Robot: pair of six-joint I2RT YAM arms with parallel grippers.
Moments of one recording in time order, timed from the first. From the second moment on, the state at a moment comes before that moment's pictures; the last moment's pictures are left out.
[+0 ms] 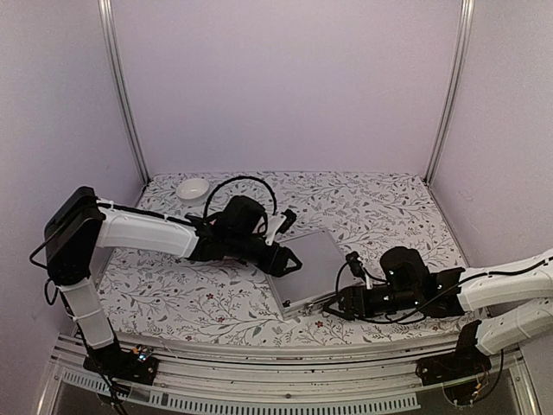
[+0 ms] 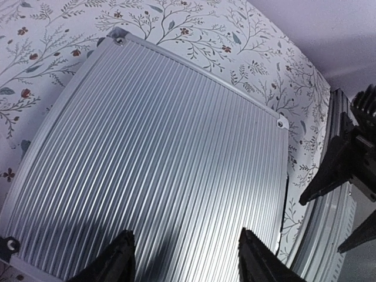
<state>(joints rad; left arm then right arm) -0.90 1.81 1.10 0.02 0.27 -0.29 0.98 1.19 0.43 0.12 -0.24 0.80</state>
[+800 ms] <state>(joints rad) -0.90 1.81 0.98 0.16 0.27 -0.28 1.04 1.47 0.42 0.32 -0.06 0.82</state>
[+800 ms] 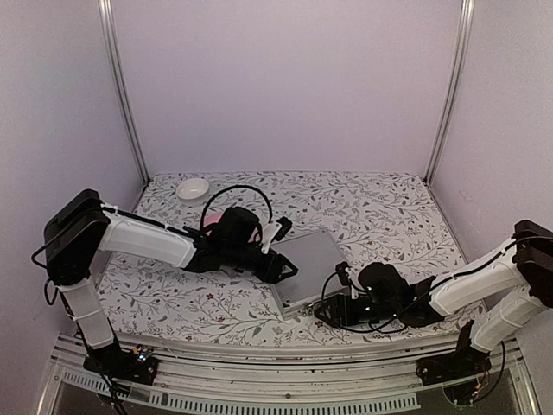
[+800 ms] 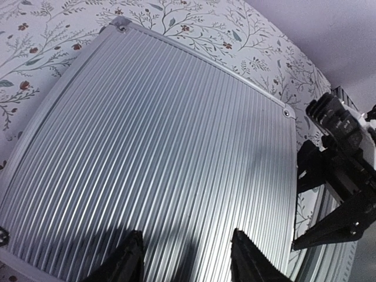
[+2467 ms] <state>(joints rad) -0.90 1.80 0.96 0.19 0.26 -0.30 1.05 1.39 0.46 0.35 -0.08 1.01</state>
